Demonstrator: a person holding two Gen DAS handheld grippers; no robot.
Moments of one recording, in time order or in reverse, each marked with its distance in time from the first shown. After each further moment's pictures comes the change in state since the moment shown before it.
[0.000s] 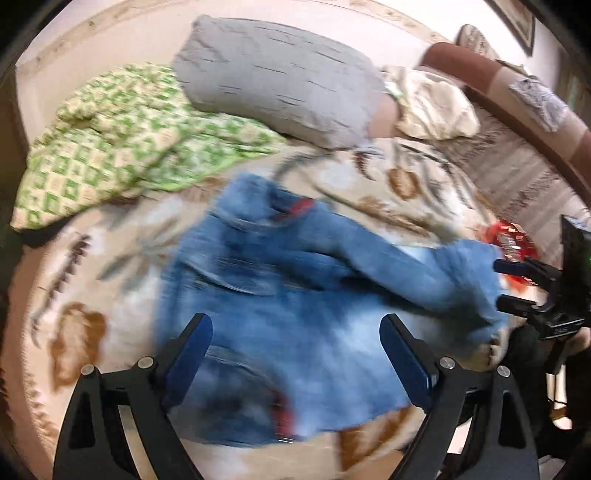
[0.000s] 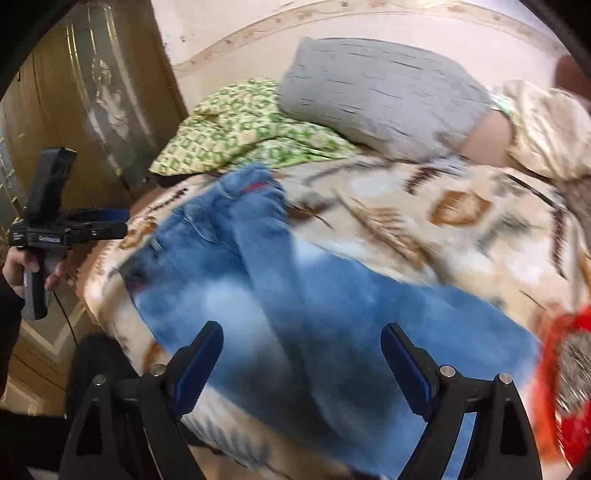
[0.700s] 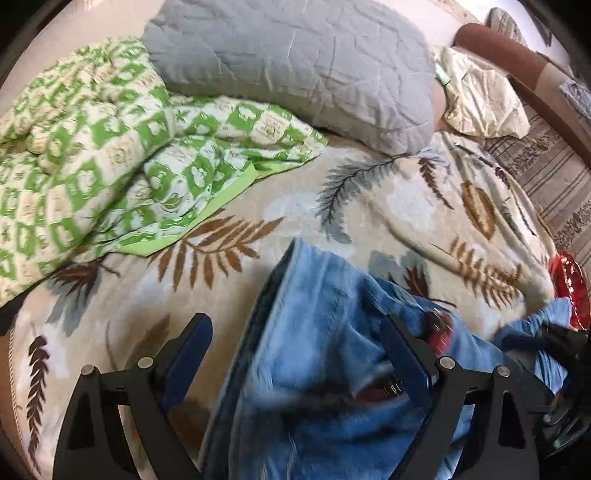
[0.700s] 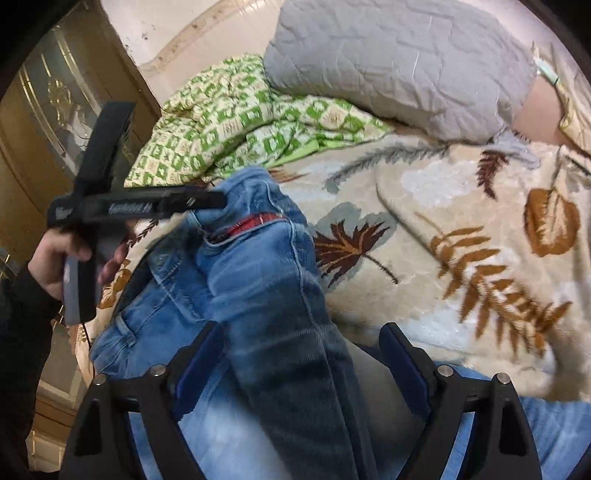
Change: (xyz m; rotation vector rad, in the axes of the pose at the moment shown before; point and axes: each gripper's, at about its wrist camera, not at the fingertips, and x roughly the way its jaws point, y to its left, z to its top) left arm 0.176 0.064 0.123 0.035 0.106 -0.035; right arm 0.168 0.017 0.084 0.139 0.091 0.049
